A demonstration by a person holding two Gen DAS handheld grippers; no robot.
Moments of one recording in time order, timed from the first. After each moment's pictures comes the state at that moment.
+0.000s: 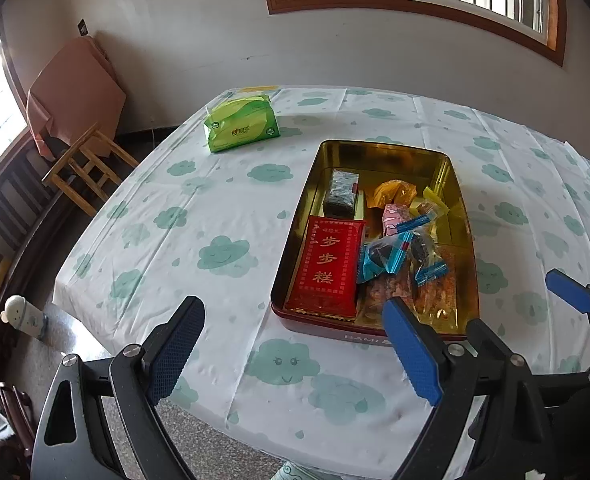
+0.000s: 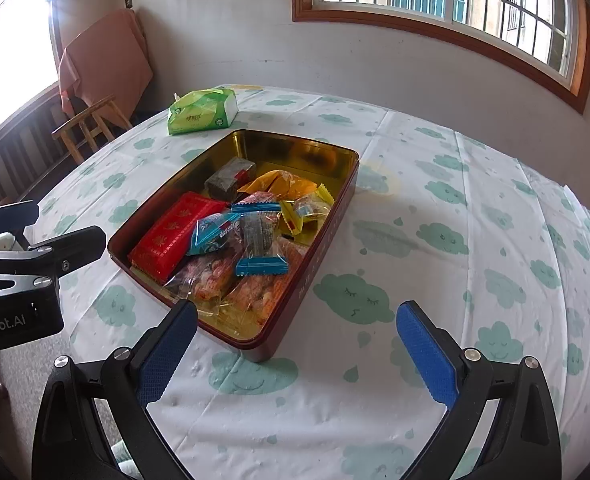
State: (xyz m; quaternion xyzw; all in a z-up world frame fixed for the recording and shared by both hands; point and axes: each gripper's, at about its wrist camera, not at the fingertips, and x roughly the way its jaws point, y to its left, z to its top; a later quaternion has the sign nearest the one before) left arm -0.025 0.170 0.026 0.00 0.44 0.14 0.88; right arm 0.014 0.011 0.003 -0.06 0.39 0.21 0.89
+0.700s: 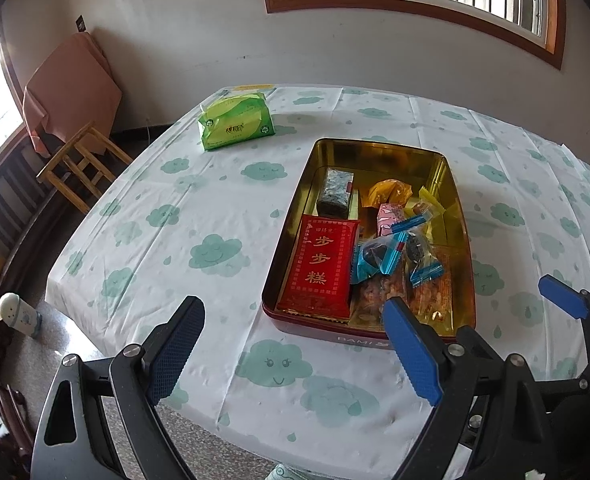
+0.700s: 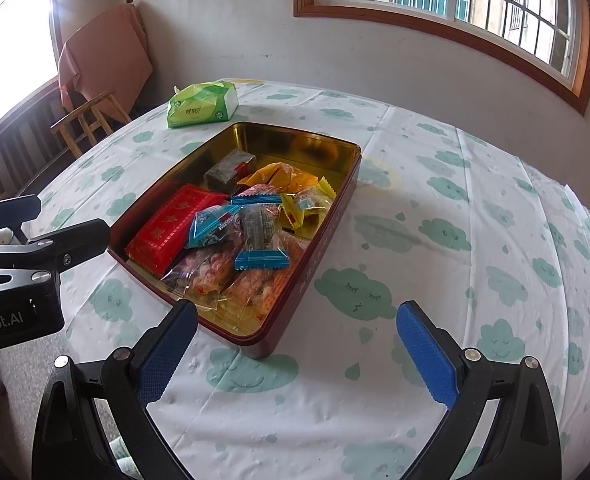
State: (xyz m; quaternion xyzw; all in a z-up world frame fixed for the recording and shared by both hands) left arm -0.021 0.170 0.022 -0.01 0.44 0.14 0.89; right arm 0.015 0.011 -0.002 -0.06 0.40 0.21 0.89
